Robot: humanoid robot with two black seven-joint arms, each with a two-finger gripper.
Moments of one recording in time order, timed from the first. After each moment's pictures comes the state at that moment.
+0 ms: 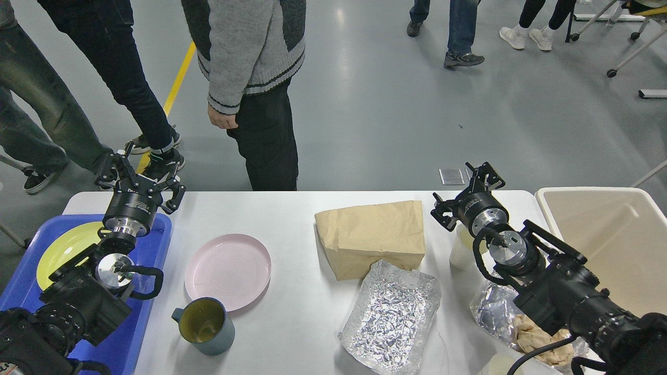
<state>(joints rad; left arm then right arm) -0.74 0.15 -0.78 -0.12 -0.17 -0.66 -0.44 0.66 -0.14 0.75 0.60 0.12 0.03 0.14</state>
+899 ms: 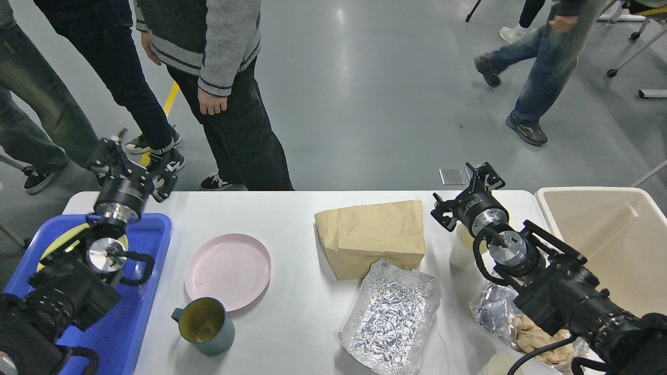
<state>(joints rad) -0.81 0.20 -0.72 -0.12 -0.16 -0.59 -0.43 0.66 -0.14 0.75 0.60 0.12 0.03 0.14</state>
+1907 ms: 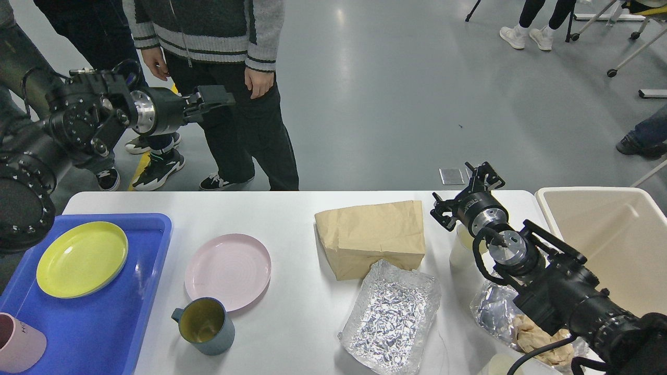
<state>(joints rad) -1.37 0.22 0.90 -0.15 0.08 -0.56 -0.43 0.66 -0.14 0.75 0.60 0.12 0.03 0.13</state>
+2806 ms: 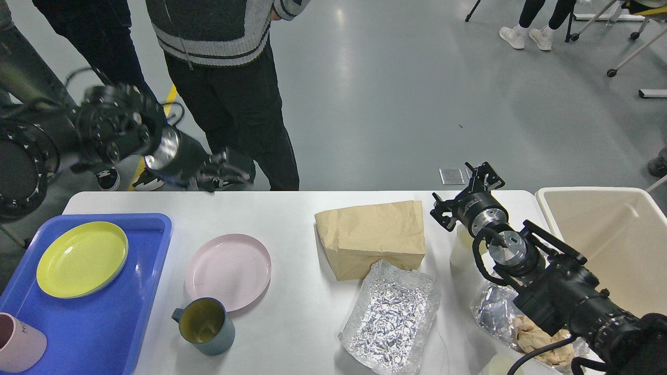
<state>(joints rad) -1.57 0.20 1.23 -0.74 0.08 -0.72 -0.43 0.66 -0.14 0.75 0.60 0.12 0.03 0.13</state>
